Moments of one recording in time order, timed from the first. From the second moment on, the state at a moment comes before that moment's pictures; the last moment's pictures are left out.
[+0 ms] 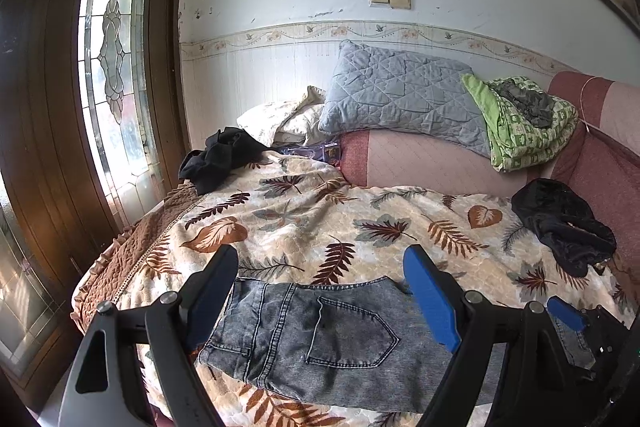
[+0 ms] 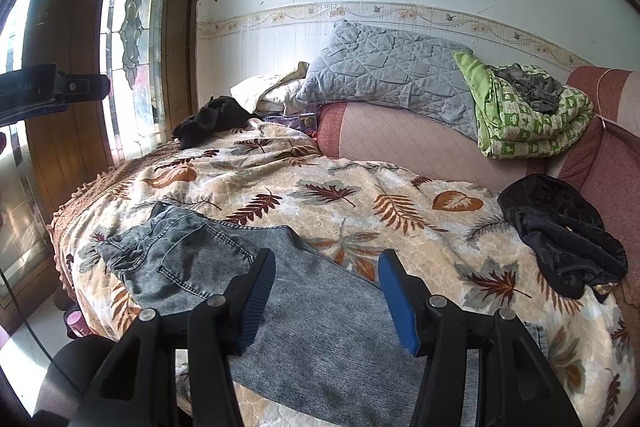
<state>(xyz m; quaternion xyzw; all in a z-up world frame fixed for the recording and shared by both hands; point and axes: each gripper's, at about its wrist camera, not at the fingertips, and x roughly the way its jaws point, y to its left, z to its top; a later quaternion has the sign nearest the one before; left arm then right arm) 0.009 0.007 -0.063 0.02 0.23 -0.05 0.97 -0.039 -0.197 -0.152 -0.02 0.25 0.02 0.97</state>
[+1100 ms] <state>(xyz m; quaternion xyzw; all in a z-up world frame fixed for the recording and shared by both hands) -0.009 -0.058 -0.066 0.05 0.26 -0.09 0.96 -0.128 -0.260 -0.115 0.02 0.20 -0.06 0.98</state>
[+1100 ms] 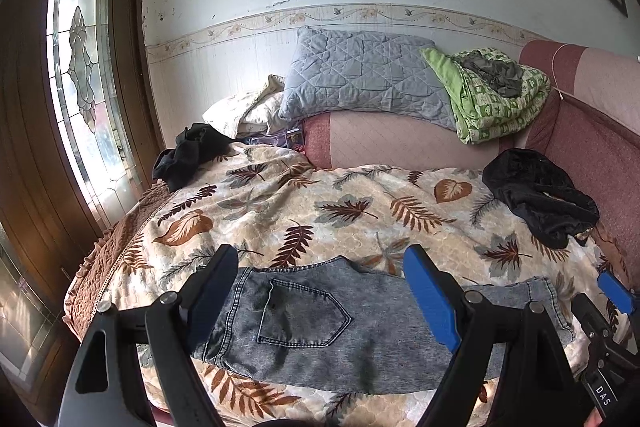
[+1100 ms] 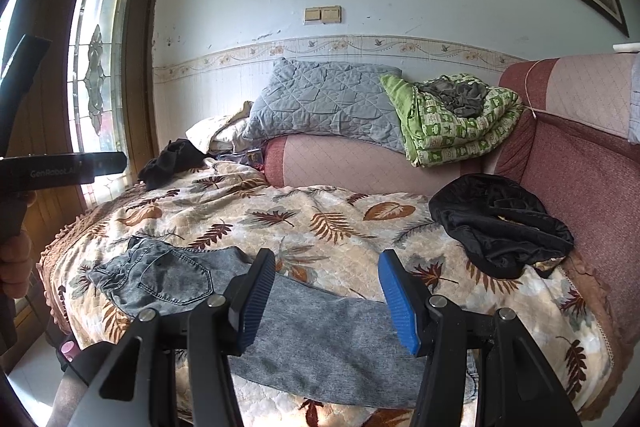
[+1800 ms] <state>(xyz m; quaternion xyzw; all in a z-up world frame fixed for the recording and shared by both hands) -0.009 -0.043 -0.070 0.04 0.26 -0.08 0.96 -0.123 -0.239 -0.112 -0.01 0.21 -0.05 0.98</state>
